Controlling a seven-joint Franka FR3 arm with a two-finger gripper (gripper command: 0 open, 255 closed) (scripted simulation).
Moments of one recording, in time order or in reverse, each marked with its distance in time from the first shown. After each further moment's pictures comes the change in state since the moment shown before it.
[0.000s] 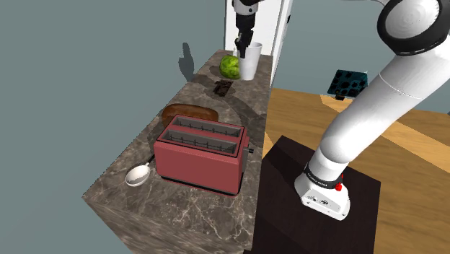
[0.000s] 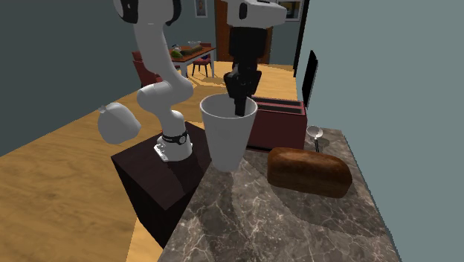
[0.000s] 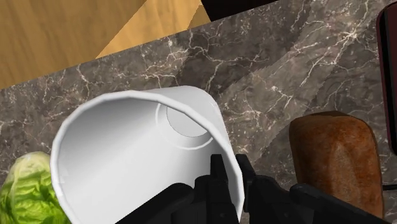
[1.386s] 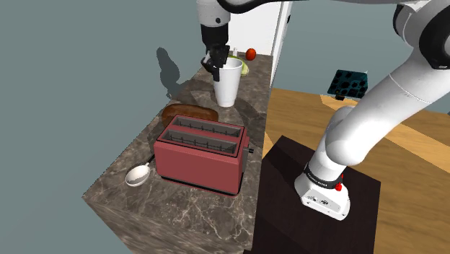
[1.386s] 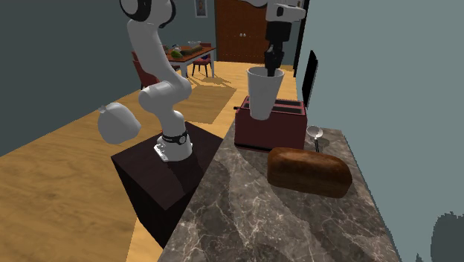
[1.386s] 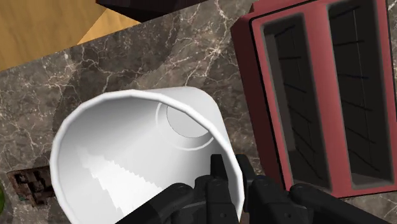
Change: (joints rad) arm 0.186 -0.107 0.335 -0.066 0.094 -0.103 0.488
